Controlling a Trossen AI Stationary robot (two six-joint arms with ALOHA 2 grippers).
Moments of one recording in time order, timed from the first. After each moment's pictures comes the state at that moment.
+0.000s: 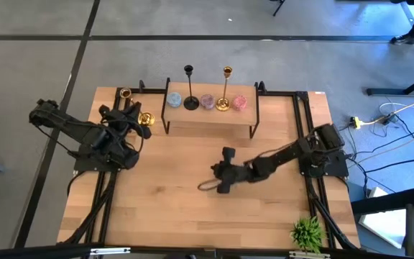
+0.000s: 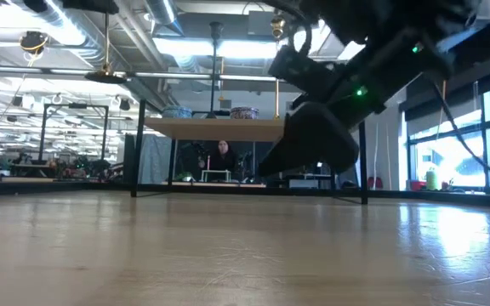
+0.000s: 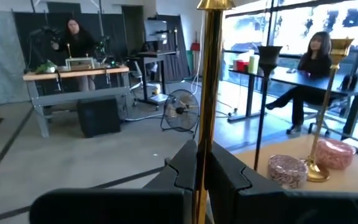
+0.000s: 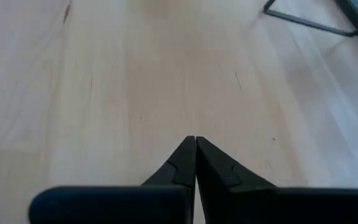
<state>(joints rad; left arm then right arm) -0.43 0.97 0.99 -1.37 -1.57 -1.38 0.33 1.89 0.94 0.15 0.55 0.09</state>
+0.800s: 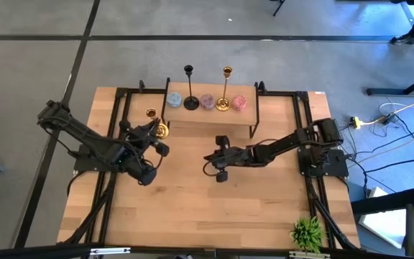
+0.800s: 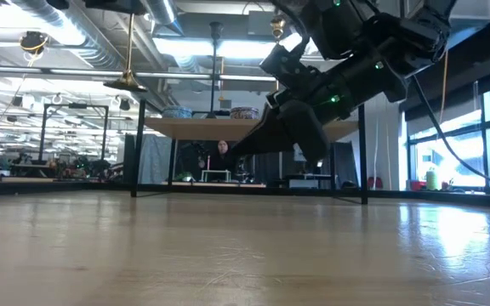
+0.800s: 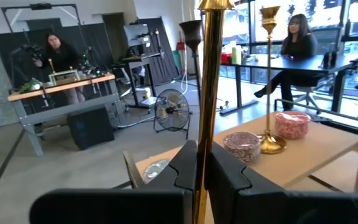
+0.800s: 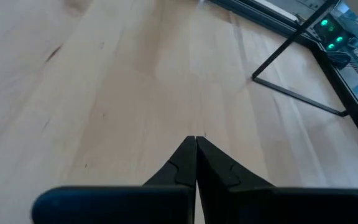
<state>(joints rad) -0.48 1.20 0.99 -1.00 -1.57 -1.13 0.15 1.86 0.85 0.50 0.28 -0.28</state>
